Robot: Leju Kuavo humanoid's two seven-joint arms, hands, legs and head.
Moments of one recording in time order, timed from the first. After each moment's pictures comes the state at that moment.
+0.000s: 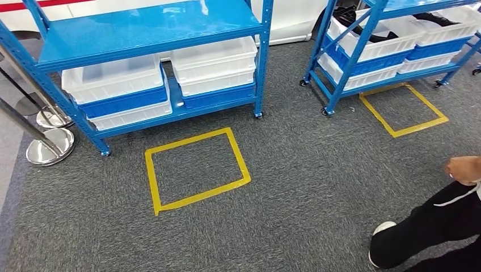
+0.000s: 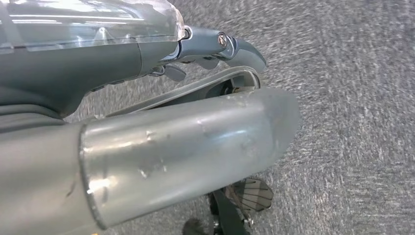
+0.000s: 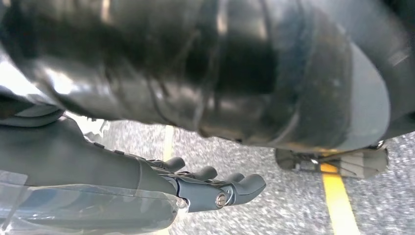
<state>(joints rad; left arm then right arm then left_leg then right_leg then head) -0.07 -0.09 1.30 -0.22 -1.23 0.07 -0.41 -0.02 0.25 -0.84 -0.20 0.81 0.04 0.03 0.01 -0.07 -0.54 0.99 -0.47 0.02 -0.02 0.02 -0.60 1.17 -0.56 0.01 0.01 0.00</state>
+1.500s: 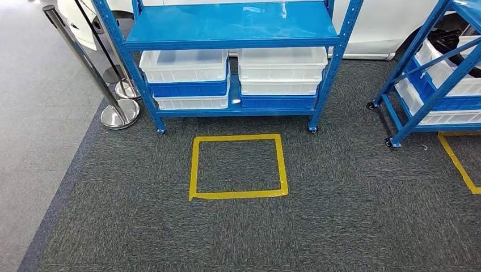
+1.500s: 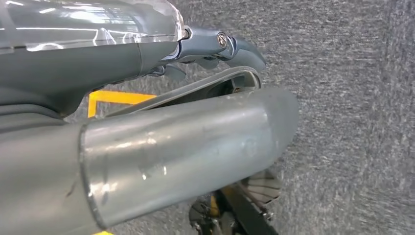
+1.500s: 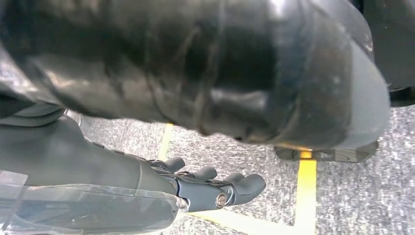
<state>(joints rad) -0.06 -0.10 1.30 -0.22 -1.24 0.07 -0.42 -0.01 0.26 -0.88 -0.20 0.80 0.00 0.01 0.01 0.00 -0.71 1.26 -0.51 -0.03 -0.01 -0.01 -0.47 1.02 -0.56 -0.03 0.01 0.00</state>
